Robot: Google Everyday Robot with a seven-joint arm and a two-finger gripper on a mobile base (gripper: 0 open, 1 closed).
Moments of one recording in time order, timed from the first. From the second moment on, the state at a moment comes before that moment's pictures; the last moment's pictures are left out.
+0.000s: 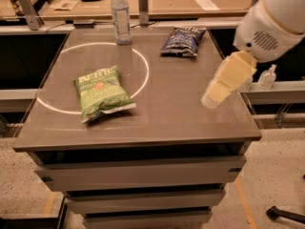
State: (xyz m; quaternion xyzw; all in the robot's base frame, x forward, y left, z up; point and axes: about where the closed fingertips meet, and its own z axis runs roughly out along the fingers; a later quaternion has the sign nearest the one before) arm 0.480 -0.153 0.972 -0.49 0.85 0.04 0.21
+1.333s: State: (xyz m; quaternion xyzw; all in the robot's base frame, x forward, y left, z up) arm 0.540 -0.073 0.935 -0.43 0.86 0.20 0.17
